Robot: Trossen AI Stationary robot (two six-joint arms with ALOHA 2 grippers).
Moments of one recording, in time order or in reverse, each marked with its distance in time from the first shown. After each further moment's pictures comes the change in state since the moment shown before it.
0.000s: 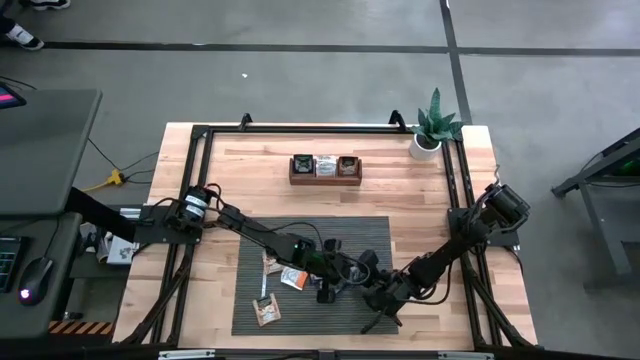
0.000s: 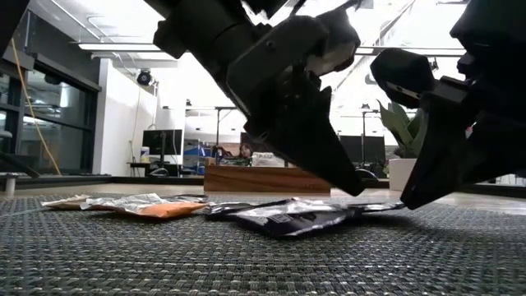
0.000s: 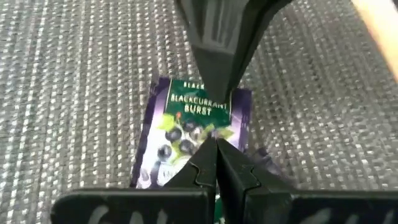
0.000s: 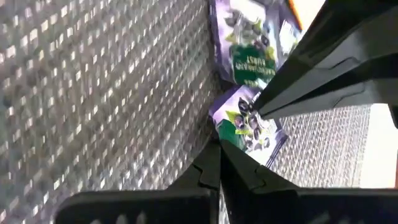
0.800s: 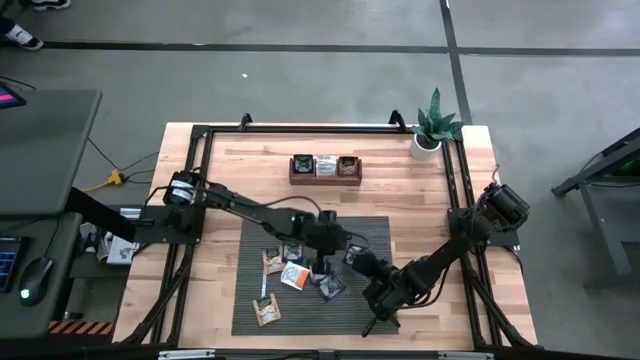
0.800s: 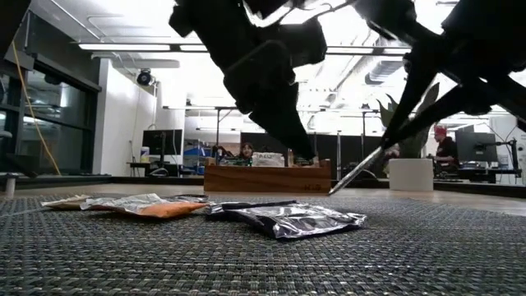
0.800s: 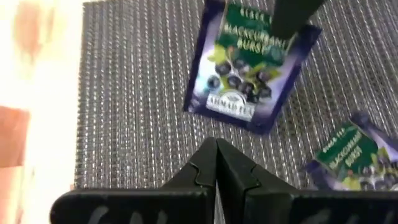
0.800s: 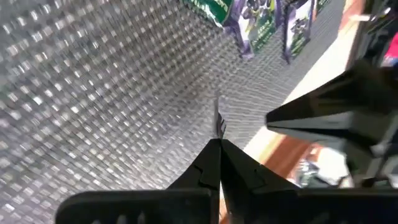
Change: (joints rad) left arm 0.133 -0.137 0.000 -0.259 -0.048 0.173; right arm -0.005 -0.001 0.234 -0.549 0.236 -0.322
